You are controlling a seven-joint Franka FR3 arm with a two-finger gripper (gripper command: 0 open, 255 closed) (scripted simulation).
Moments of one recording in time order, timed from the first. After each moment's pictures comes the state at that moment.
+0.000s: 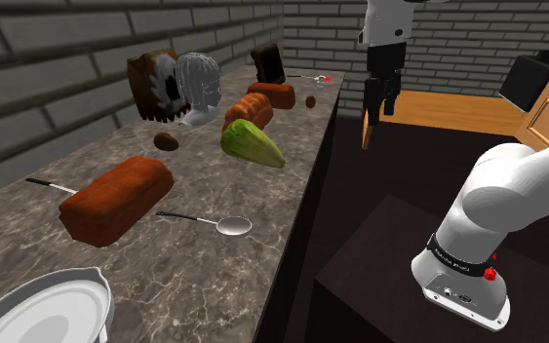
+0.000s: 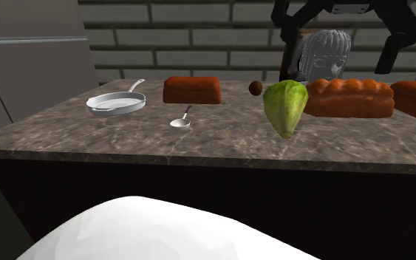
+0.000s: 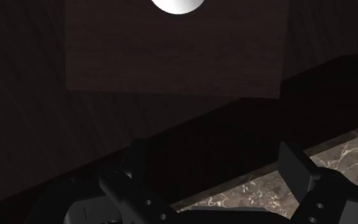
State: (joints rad) arm -0.01 -0.78 0.05 -2.40 0.07 1.42 -0.01
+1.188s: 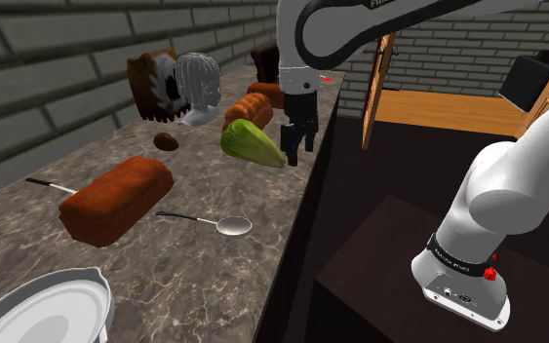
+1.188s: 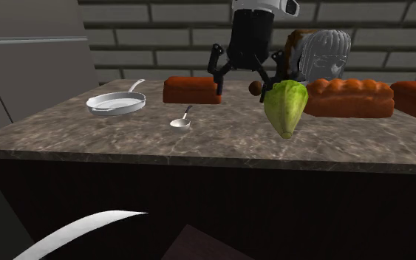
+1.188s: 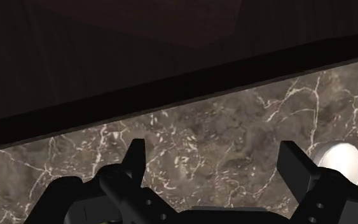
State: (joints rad) arm 0.10 -0.35 0.26 -2.30 0.19 1.84 0.06
